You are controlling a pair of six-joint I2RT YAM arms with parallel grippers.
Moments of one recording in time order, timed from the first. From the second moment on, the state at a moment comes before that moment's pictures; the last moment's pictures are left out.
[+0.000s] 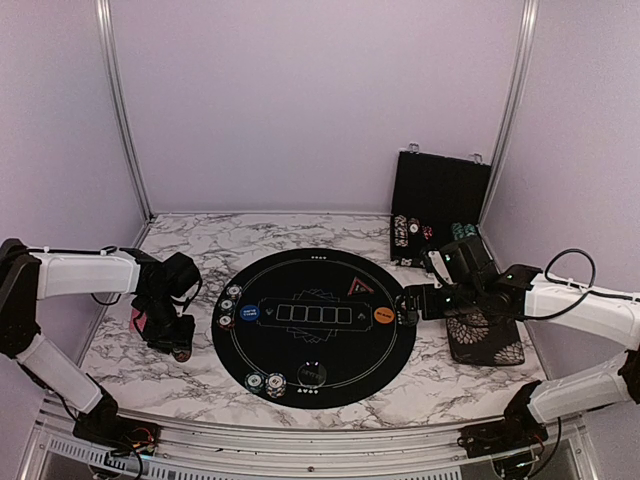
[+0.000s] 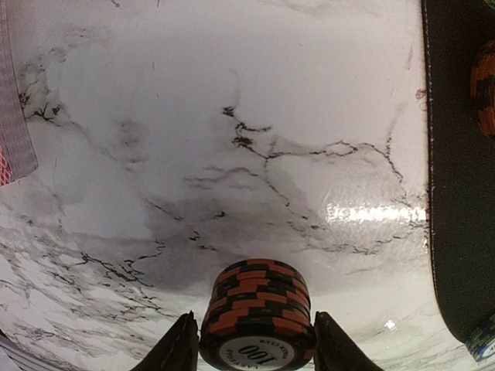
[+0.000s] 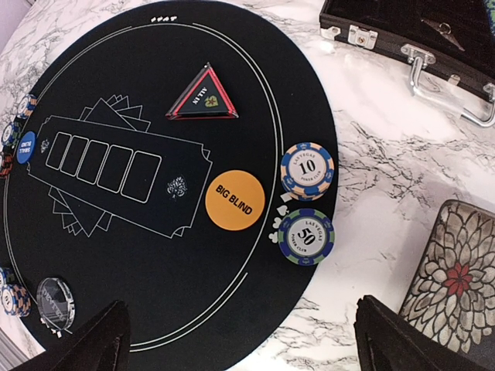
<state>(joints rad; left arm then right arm) -0.50 1.51 0.84 -0.91 -0.03 -0.53 0.63 1.17 0.75 -0.42 0.09 0.43</state>
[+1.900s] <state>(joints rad) -0.51 1.51 0.87 -0.94 -0.04 -0.51 0.63 1.17 0.73 -0.42 0.09 0.43</state>
